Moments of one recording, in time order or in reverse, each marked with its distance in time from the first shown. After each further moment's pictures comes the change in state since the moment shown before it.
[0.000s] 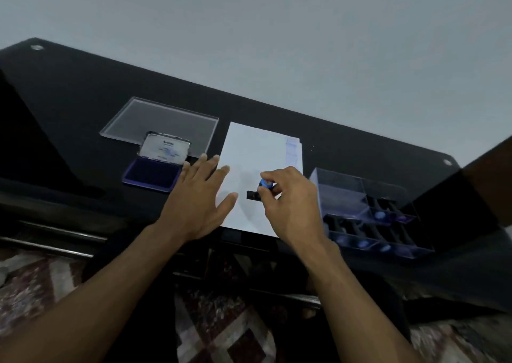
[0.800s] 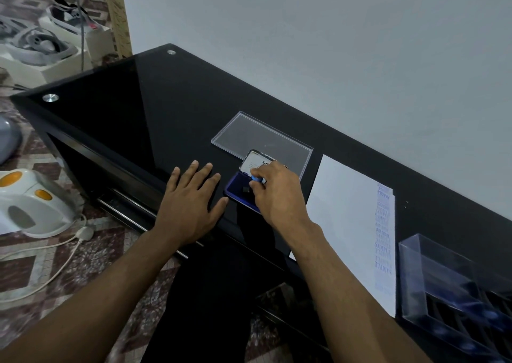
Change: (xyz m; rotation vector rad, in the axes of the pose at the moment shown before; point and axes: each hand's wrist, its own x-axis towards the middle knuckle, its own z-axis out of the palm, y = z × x) left_hand -0.064 -0.161 -0.039 0.231 0.098 -0.381; right_hand 0.070 -0.145 0.123 -0.124 -0.443 -0.219
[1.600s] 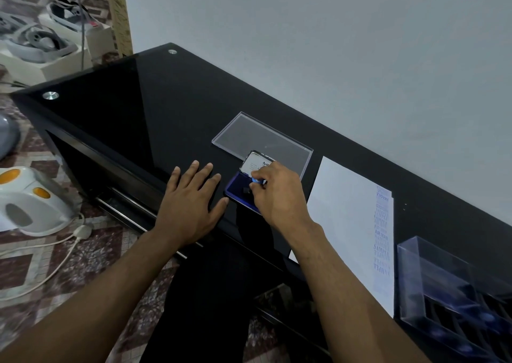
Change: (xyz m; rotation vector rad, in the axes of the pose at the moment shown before) left_hand 0.000 -0.001 0.006 0.019 0.045 0.007; right_hand -0.003 -0.004 -0.001 -0.031 0.045 -0.029
